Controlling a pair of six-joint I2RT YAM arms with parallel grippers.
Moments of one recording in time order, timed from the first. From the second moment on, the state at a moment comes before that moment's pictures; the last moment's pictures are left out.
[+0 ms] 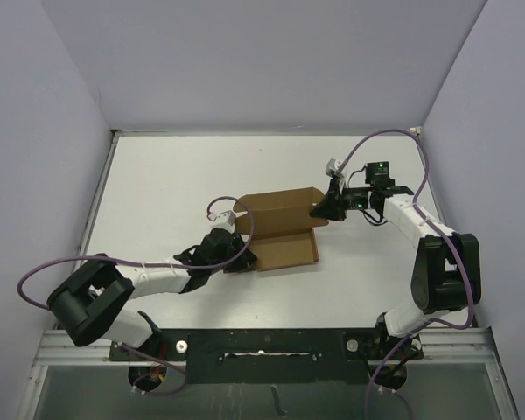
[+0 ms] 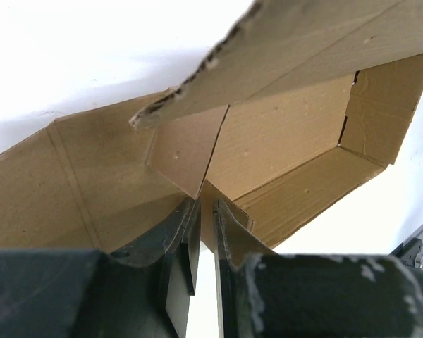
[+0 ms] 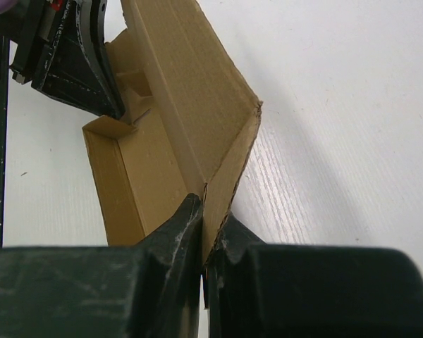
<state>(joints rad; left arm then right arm) -0.80 1.42 0.48 0.31 -0.05 -0.91 0.09 1.57 1.03 -0.38 -1.13 -0.65</state>
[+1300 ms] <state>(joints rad) -0.46 1.18 0.41 0.09 0.21 -0.74 0.09 1.57 1.03 -0.40 -1.13 -0.66</state>
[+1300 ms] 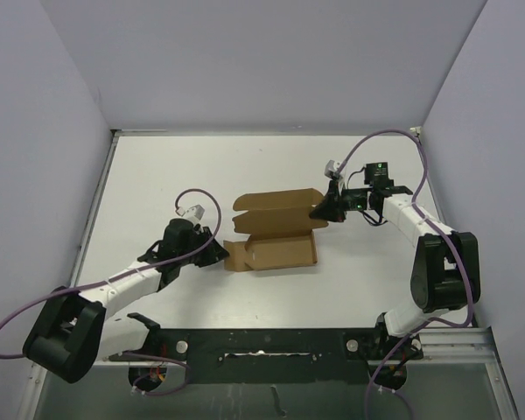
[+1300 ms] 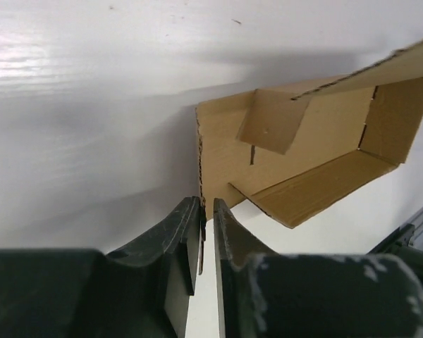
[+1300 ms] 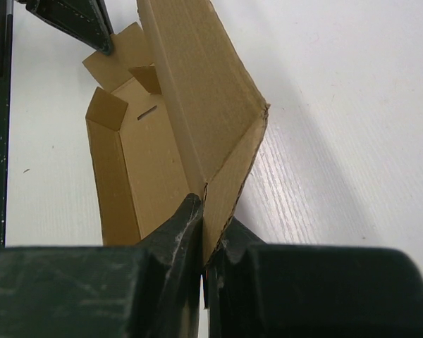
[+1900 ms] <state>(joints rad) -0.52 1.16 0.42 0.19 0.29 -0.78 0.08 1.59 1.03 -0.40 -1.11 -0.67</state>
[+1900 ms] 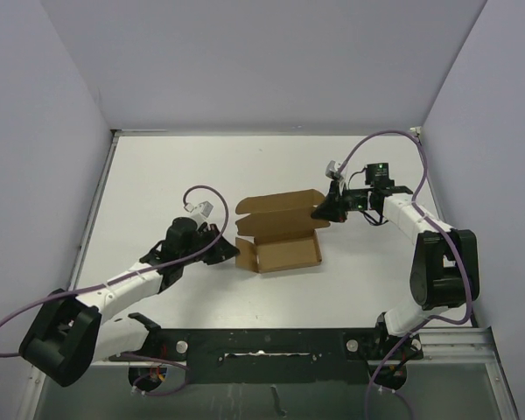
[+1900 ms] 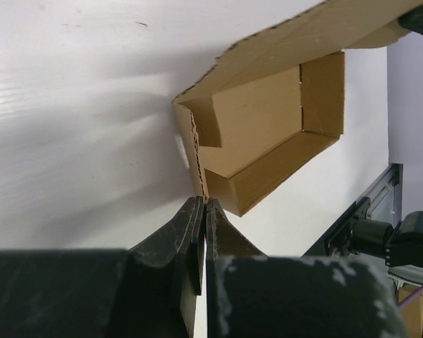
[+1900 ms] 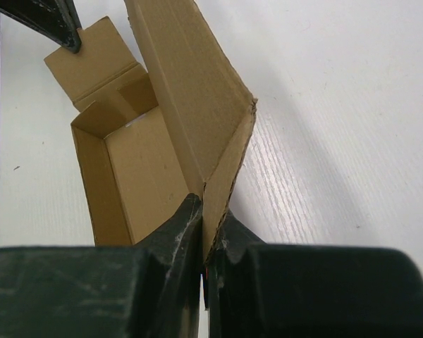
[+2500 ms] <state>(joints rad) -0.57 1.26 0.47 0.28 0.31 -0.80 0.09 1.60 1.03 -0.40 -1.11 -0.67</state>
